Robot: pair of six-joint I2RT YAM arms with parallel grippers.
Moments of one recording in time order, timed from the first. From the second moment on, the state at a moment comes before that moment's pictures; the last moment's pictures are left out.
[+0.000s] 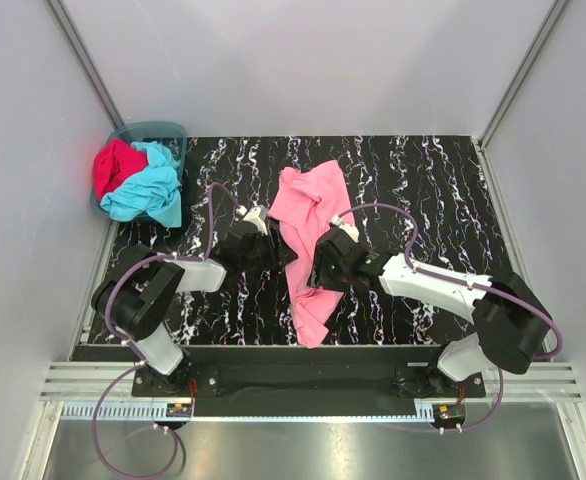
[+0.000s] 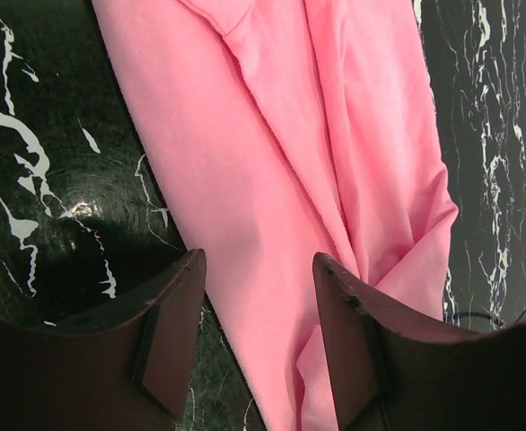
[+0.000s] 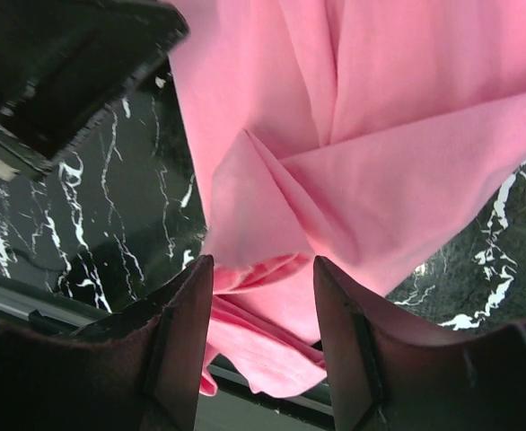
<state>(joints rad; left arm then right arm) -0.55 1.65 0.63 0.46 0.20 -0.70 0.87 1.47 0.90 -0.38 0.11 0.90</state>
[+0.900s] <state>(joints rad) -0.55 1.66 0.63 0.47 0.21 -0.70 0.79 1.50 0.85 -0.34 0.09 0.88</state>
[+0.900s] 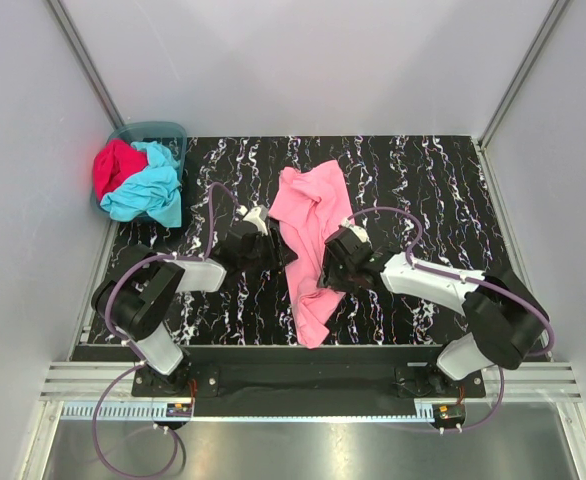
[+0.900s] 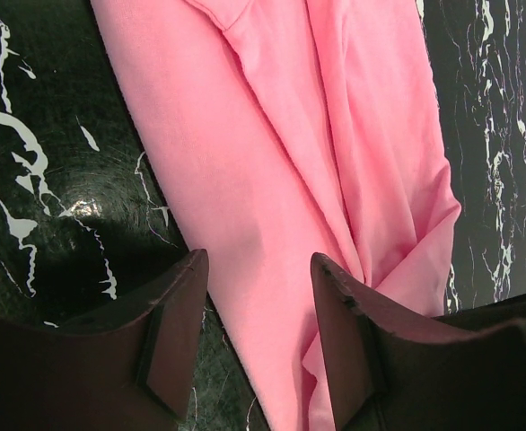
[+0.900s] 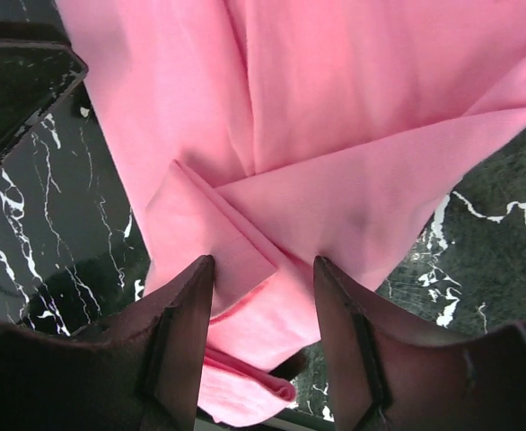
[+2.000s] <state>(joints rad) -0.55 1.66 0.63 0.46 0.21 -0.69 0.80 1.55 0.86 -0.30 0.04 0.90</state>
